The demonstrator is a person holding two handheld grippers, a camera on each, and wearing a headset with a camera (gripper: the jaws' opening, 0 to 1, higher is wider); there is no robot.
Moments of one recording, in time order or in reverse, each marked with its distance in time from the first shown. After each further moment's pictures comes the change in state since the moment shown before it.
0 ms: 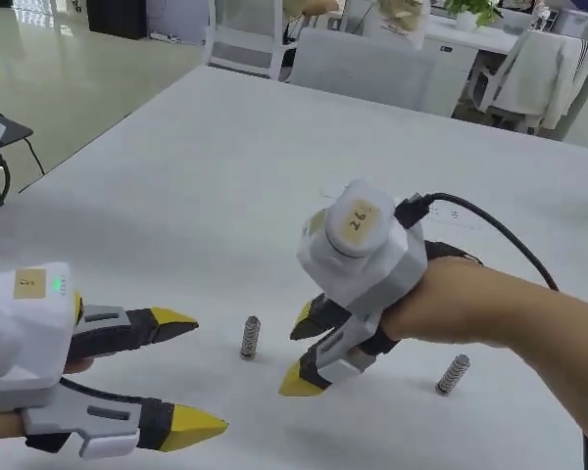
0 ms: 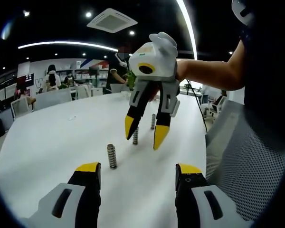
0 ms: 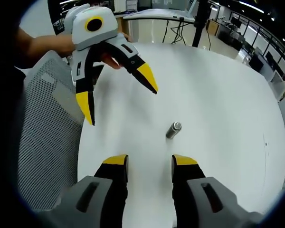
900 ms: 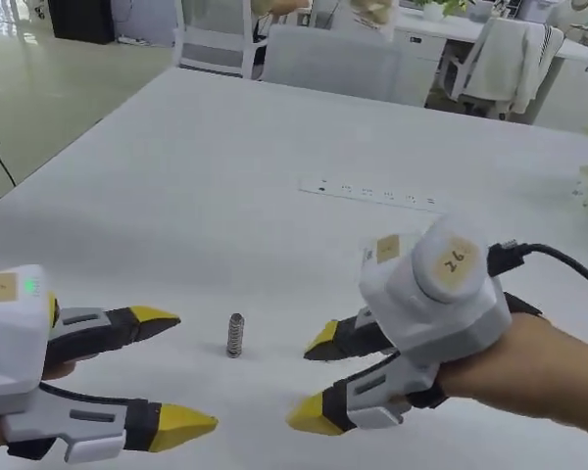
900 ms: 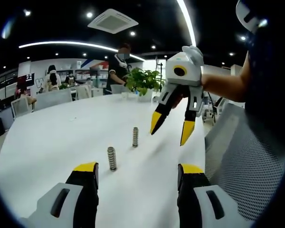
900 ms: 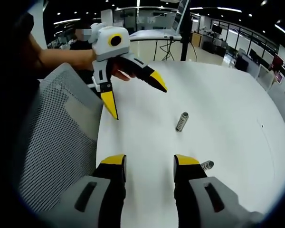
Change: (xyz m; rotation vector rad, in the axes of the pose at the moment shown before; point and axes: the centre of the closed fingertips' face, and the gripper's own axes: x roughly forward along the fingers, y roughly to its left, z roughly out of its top) left arm -0.001 -0.002 0.006 -0.009 -0.010 0.002; right arm -0.031 0.040 -0.020 0.121 -0.201 -0.070
